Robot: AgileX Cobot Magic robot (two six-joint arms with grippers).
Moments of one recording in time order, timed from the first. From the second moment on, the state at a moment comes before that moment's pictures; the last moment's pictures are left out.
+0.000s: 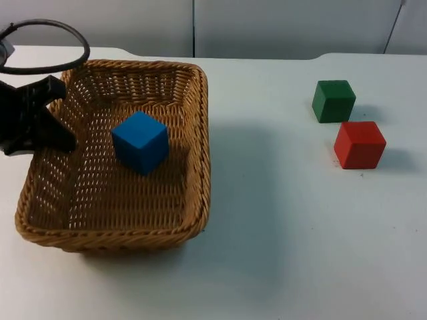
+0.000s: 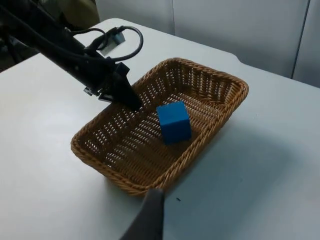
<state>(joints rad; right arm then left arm) 1.06 0.51 -0.55 -0.57 0.61 0.63 0.08 1.99 -0.96 -1.36 0.65 1.12</state>
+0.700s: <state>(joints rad) 1.06 0.51 -0.55 -0.55 0.62 0.63 0.06 2.04 -0.97 -1.54 0.63 1.28</state>
